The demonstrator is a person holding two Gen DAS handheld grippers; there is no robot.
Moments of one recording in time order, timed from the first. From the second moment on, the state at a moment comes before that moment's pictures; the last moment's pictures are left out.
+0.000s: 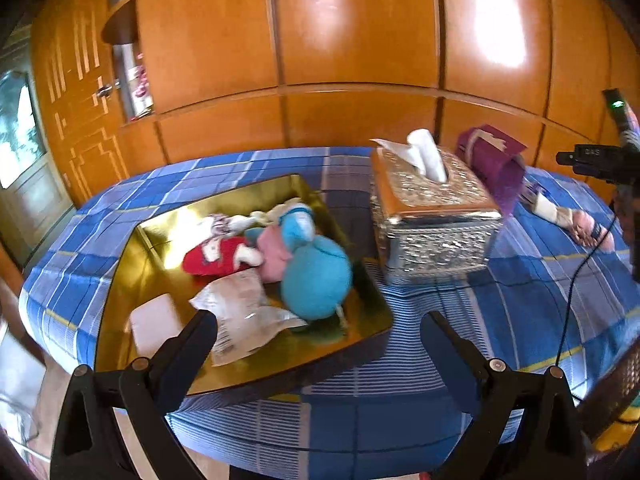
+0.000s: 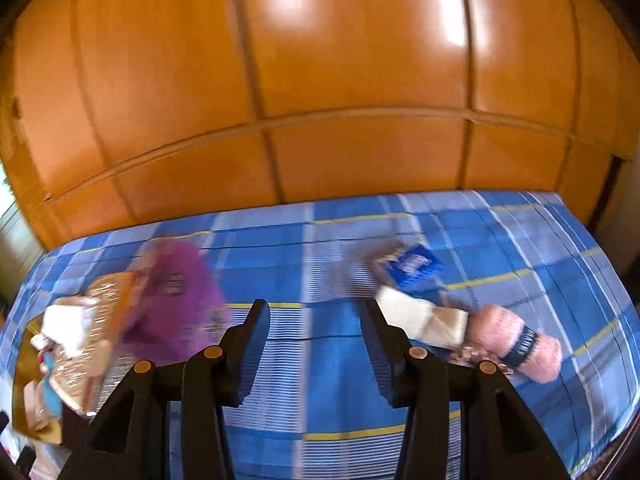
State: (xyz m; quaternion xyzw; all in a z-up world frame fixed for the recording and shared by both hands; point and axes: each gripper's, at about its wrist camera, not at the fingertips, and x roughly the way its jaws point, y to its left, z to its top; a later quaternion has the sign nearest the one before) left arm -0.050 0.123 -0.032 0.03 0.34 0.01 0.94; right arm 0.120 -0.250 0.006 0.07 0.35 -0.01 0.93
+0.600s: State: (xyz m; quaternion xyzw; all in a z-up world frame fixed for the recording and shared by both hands) left arm -0.038 0.039 -0.016 0.11 0.34 -0.09 0.93; right arm 0.132 -0.397 -0.034 0.22 0.36 -0.18 0.89
